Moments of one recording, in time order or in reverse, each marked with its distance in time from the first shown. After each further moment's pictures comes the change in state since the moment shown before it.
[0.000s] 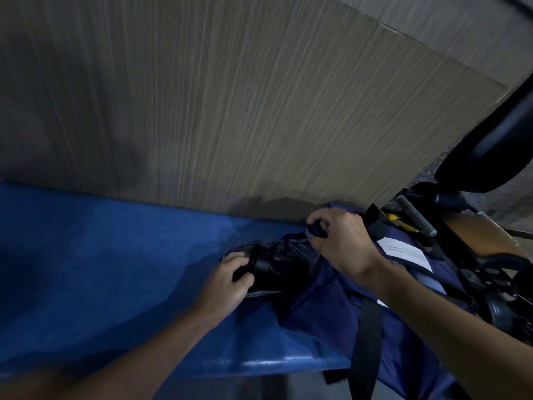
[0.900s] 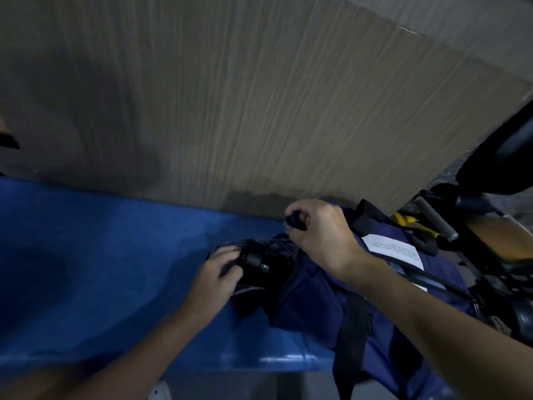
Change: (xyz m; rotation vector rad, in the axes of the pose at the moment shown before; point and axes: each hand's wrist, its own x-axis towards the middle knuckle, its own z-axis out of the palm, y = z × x) left_hand -0.023 0.008 -0.046 -0.110 0.095 0.061; right_hand 0.010 -0.050 0.019 0.162 0.038 -0.119
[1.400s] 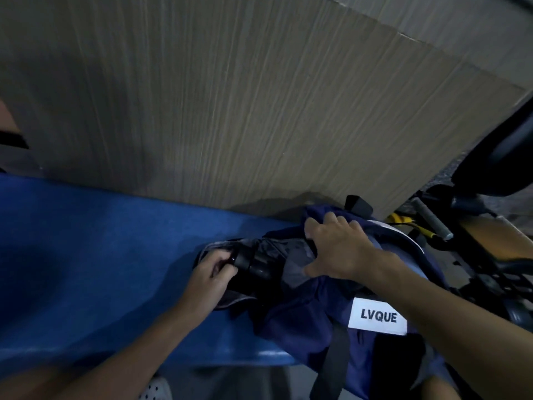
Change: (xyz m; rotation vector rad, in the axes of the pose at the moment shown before) left_hand -0.014 0.001 -0.017 -0.061 0.007 -0.202; right_hand -0.012 -0.002 -0.018 -0.701 -0.550 0.134
